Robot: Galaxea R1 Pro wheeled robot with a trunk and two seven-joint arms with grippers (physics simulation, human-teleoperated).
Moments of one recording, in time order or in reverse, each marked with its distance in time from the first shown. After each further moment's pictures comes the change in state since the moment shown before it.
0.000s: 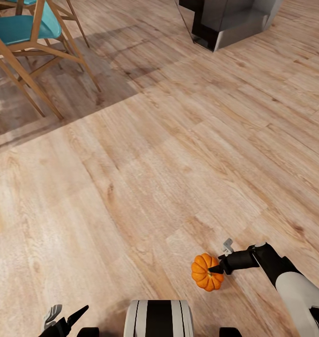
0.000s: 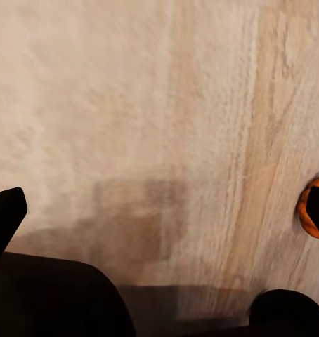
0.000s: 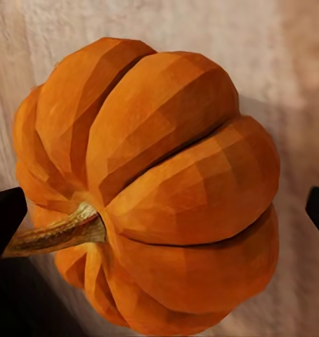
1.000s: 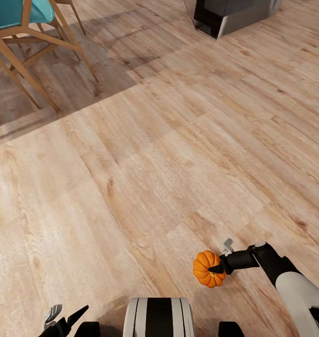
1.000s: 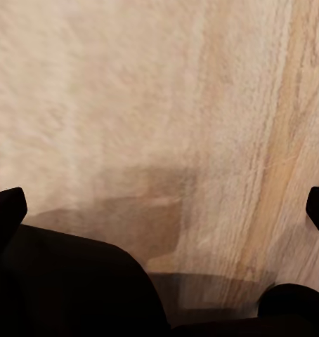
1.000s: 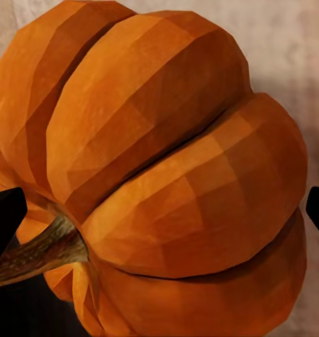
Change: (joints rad) left arm 0.000 0.000 0.000 0.000 0.000 0.000 0.005; right arm 0.000 0.000 -0.001 0.000 -0.001 0.000 0.001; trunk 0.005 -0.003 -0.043
